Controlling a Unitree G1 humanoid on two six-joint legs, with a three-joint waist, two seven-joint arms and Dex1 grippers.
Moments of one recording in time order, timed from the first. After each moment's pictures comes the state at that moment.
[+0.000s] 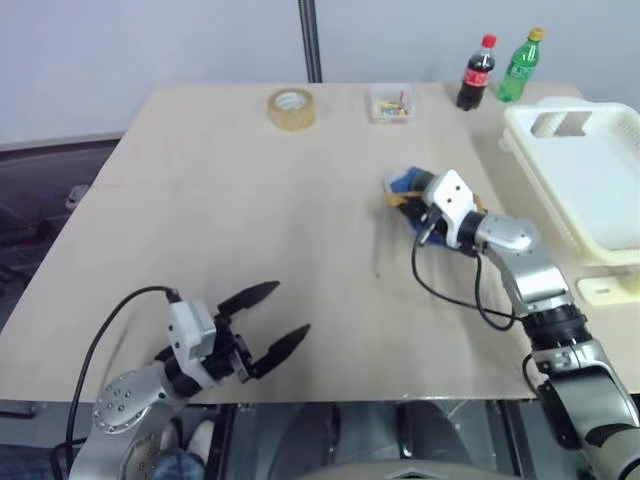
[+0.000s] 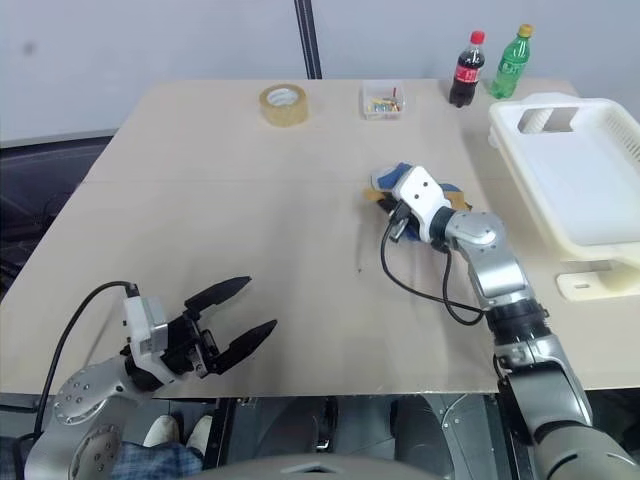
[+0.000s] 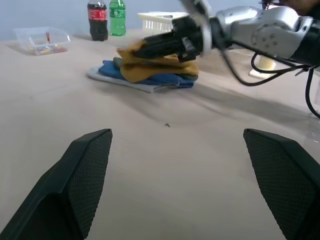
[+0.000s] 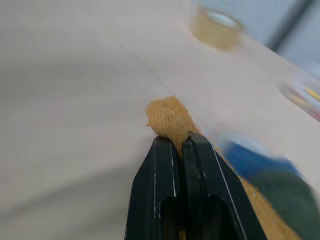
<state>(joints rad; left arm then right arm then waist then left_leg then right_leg) 0.37 0.52 0.19 -0.48 -0.58 0.03 -0.93 -0.58 -0.42 0.17 0.07 0.08 0.24 0.80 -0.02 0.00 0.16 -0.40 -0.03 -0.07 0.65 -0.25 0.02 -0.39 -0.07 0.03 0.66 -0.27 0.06</state>
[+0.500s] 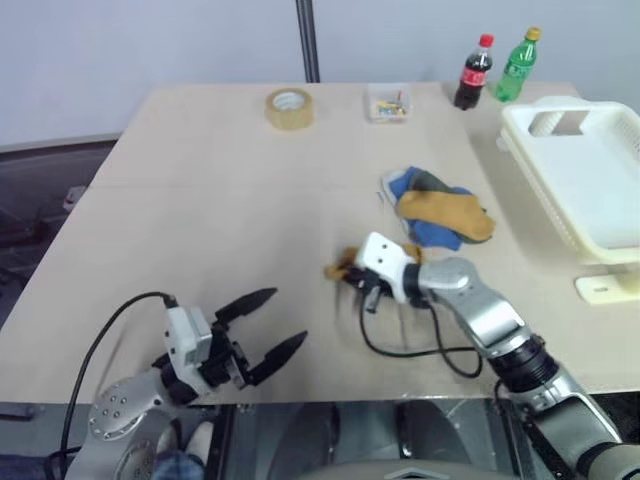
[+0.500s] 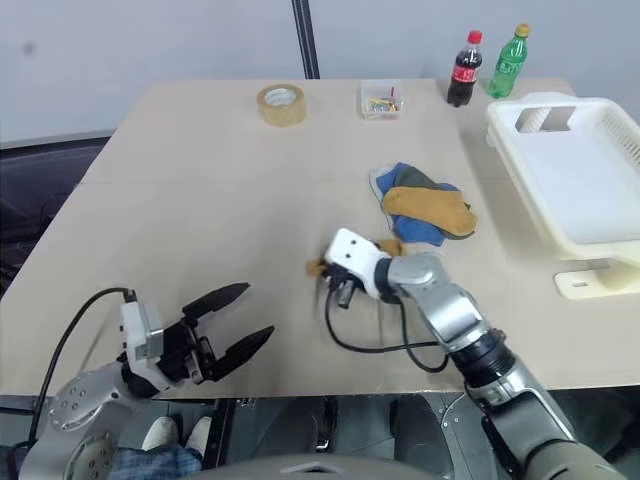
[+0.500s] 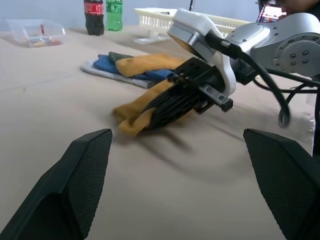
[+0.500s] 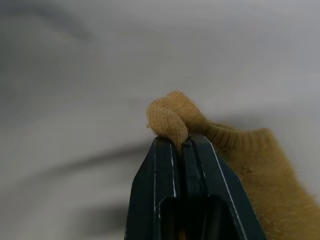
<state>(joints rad) 0.41 0.53 0.21 -0.48 -0.61 0.04 -0.94 -0.53 -0.26 0.48 -0.10 0.01 0.53 0.77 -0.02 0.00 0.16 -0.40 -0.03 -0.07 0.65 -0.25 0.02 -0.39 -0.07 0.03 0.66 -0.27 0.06</state>
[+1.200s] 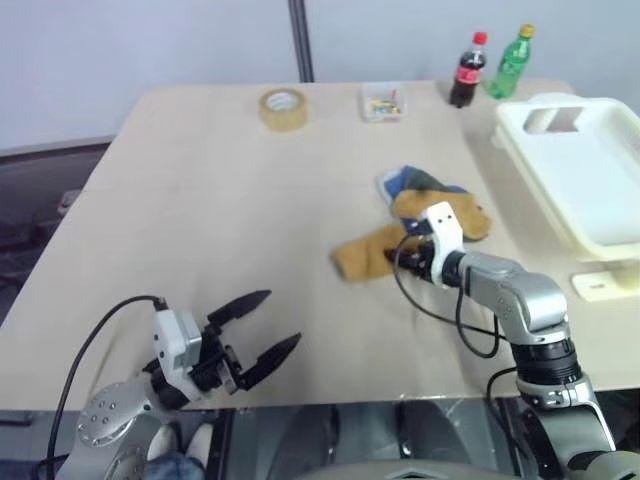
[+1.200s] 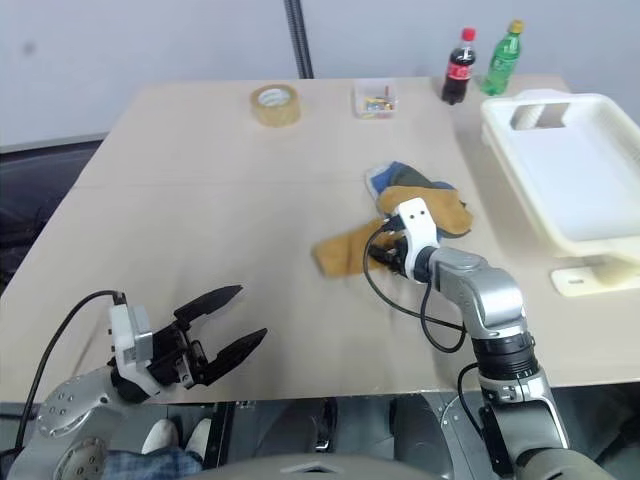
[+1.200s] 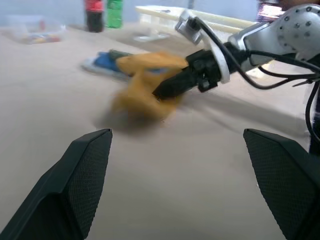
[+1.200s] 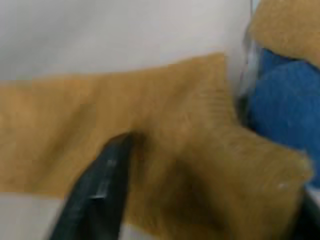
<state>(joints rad) 0.42 0.54 0.23 -0.49 -0.63 0.06 -0.95 -0.41 -0.33 0.14 -0.26 0.26 0.97 0.40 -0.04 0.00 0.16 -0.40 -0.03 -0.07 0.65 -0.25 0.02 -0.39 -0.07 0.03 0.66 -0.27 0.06</state>
